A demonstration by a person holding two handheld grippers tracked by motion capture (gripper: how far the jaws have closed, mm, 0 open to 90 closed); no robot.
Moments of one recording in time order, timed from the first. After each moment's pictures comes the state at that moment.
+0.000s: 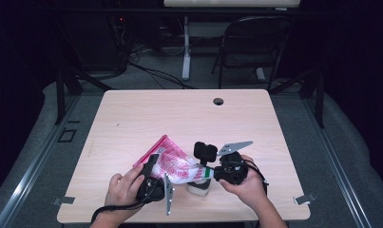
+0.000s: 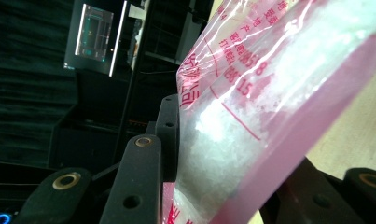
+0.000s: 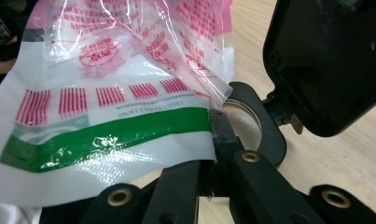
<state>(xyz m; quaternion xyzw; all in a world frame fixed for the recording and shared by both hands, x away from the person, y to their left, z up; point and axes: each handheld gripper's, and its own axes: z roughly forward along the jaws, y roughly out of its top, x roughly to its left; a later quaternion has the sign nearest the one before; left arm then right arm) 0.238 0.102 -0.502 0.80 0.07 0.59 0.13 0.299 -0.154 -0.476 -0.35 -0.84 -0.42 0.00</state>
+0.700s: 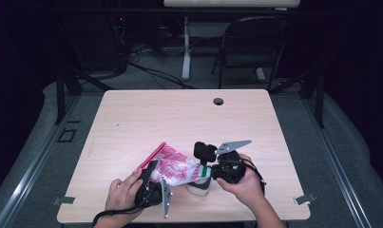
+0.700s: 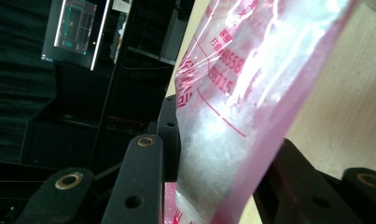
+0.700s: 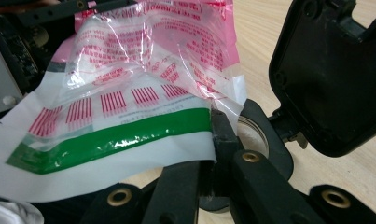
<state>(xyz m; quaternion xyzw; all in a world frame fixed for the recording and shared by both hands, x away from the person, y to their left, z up) 0.233 0.109 -0.520 0.81 0.09 0.56 0.15 0.298 -0.147 -0.470 -0.34 -0.83 -0.43 0.00</state>
